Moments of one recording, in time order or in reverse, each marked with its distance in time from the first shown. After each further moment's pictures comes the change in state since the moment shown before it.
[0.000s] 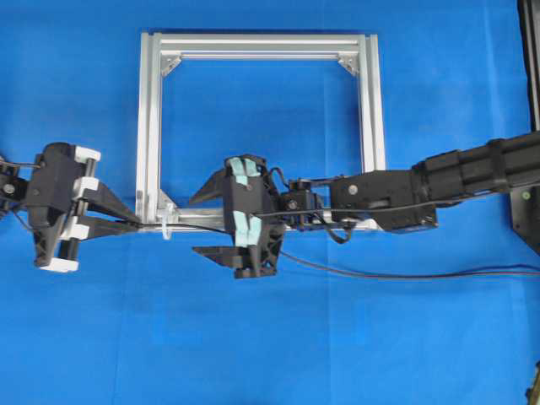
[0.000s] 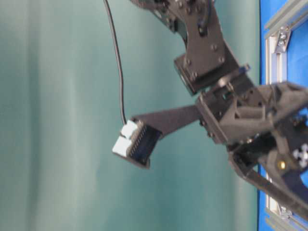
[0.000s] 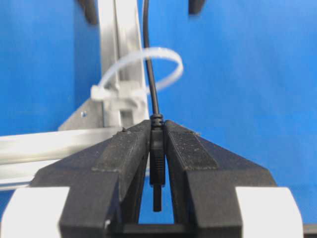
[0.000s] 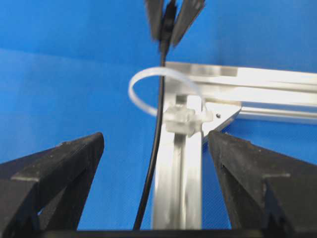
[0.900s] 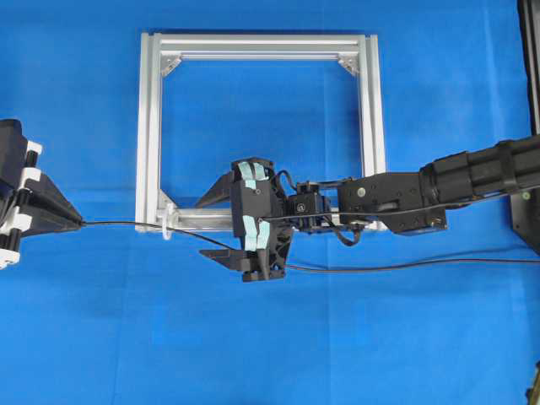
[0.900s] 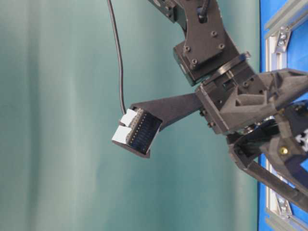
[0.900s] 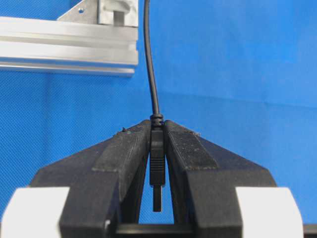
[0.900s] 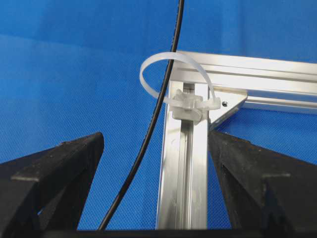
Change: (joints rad) left arm -0.017 -0.436 0.048 0.035 0.522 -0.215; right arm 0.006 -0.014 0.023 -0.002 -0.006 -0.003
